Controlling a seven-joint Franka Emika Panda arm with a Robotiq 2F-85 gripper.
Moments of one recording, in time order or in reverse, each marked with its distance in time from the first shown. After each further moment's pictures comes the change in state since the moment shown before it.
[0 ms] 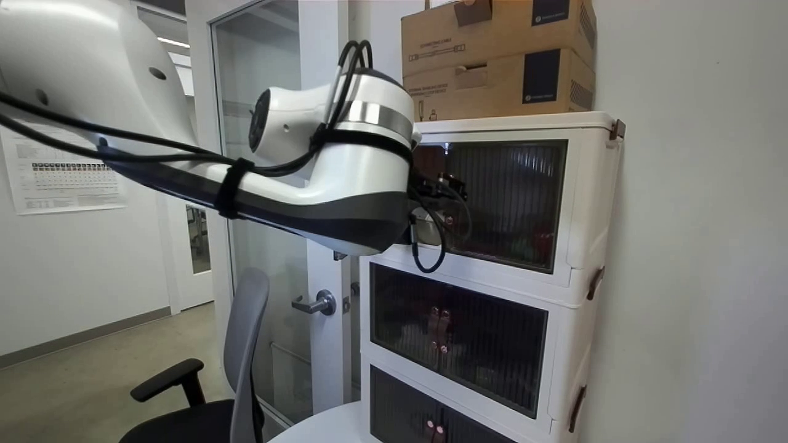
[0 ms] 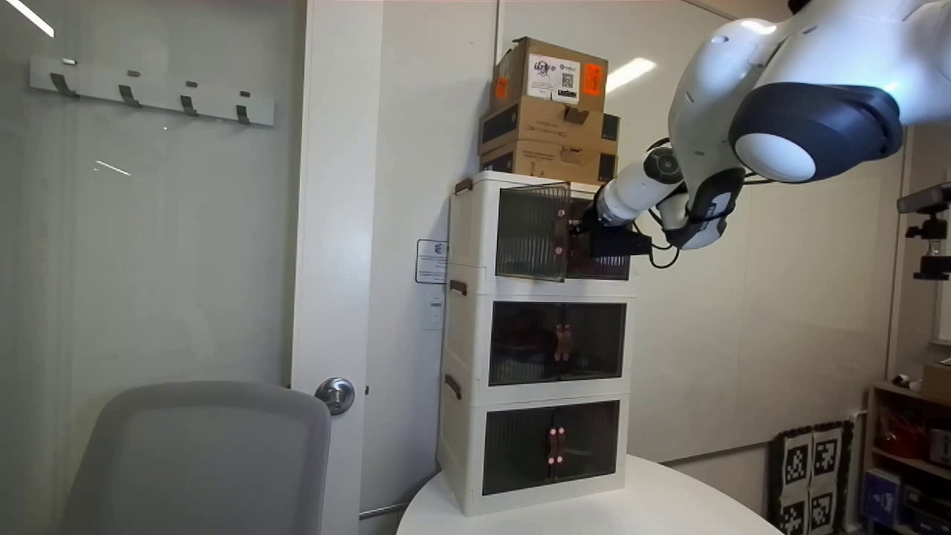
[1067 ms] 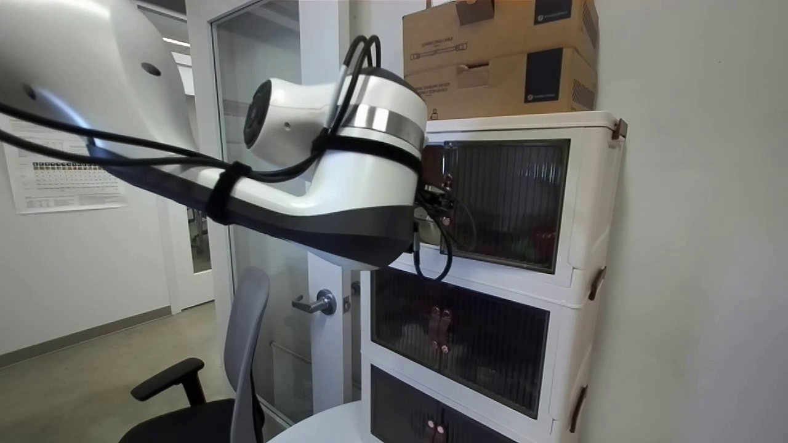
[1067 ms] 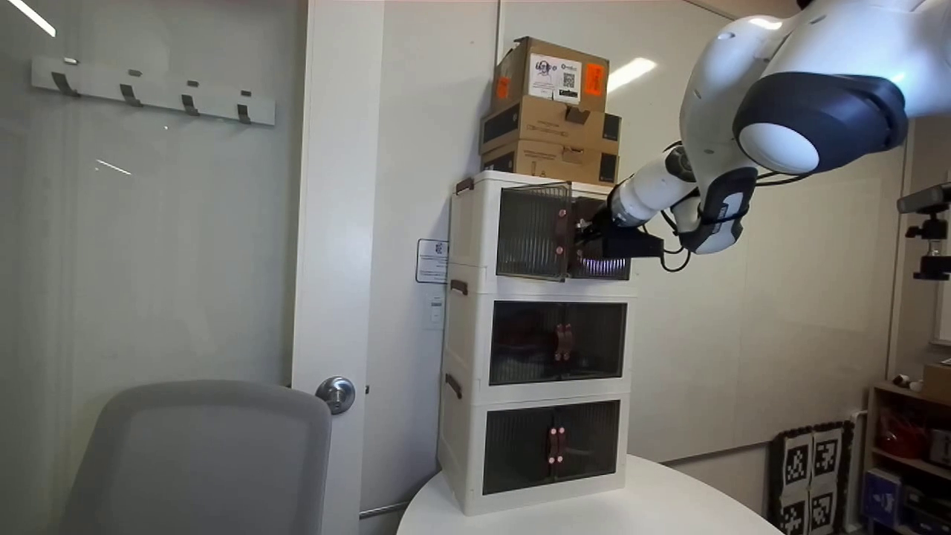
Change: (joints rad) arm -0.001 0.021 -0.009 -0.073 0.014 0.122 -0.037
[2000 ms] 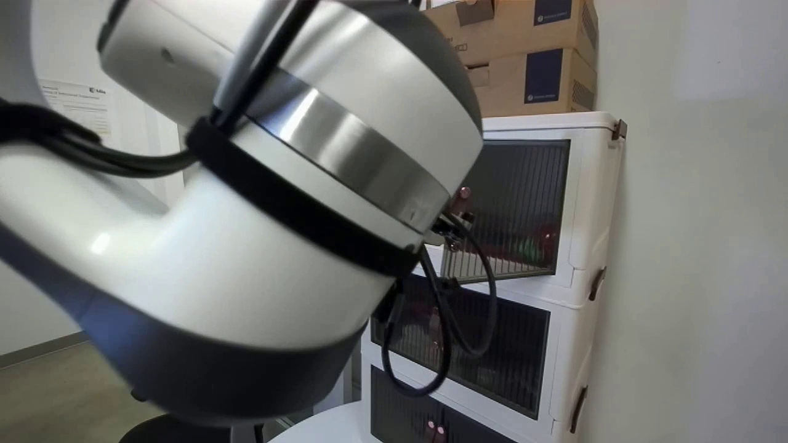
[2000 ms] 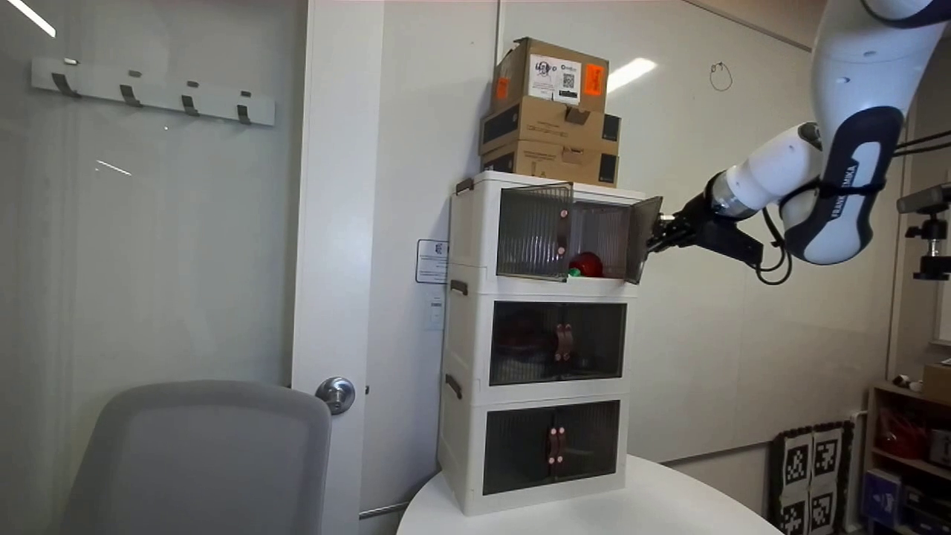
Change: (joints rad) arm 0.073 0.475 -0.055 -0.458 -0.168 0.113 -0.173
